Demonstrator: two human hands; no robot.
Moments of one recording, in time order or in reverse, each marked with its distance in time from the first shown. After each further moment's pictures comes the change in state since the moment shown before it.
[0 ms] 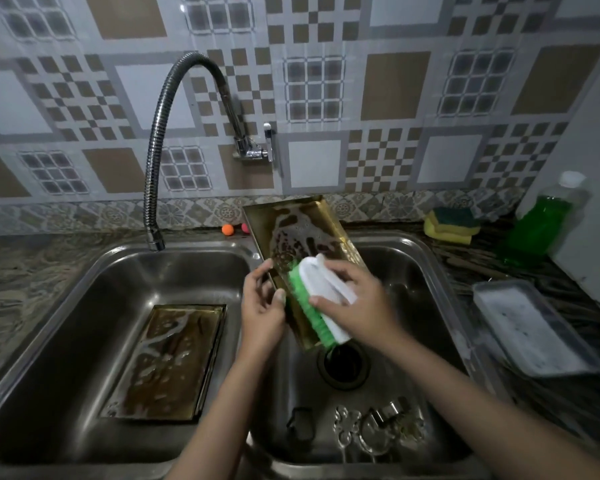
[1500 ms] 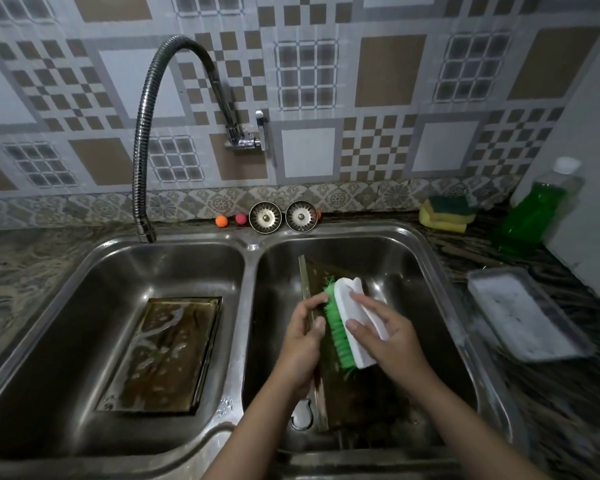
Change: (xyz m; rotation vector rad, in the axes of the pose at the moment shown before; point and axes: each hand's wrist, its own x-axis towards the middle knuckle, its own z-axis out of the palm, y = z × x) left_hand -0.051 -0.018 0.030 -0.156 -0.292 -0.420; right_hand -0.061 0.036 -0.022 0.148 0.000 0.200
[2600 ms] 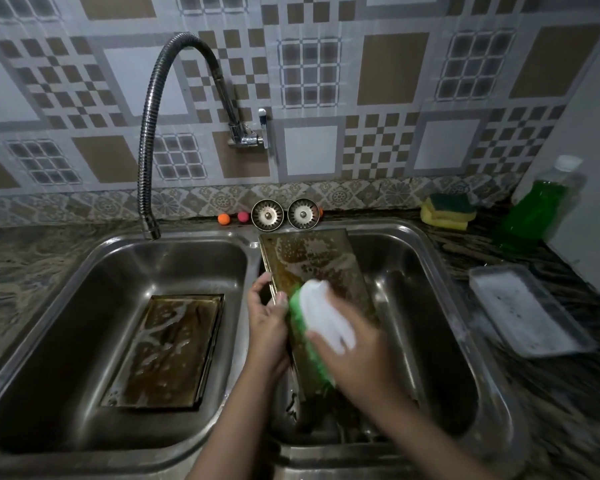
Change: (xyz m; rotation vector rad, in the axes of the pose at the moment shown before) left_hand 0.004 0.022 -0.024 -0.158 0.266 0.202; right_hand -0.025 -0.026 0.051 -0.182 0.122 -0.128
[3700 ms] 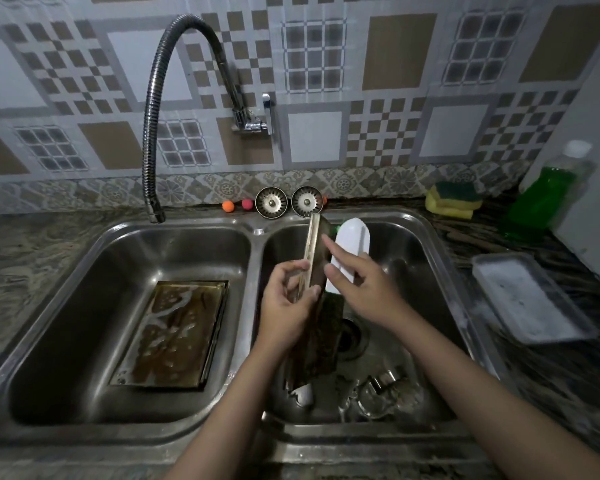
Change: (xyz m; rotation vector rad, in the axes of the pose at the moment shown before) left_hand -0.005 -0.001 0.003 0.351 -0.177 0.207; right_hand 0.070 0.000 -0.023 0.013 -0.263 0.013
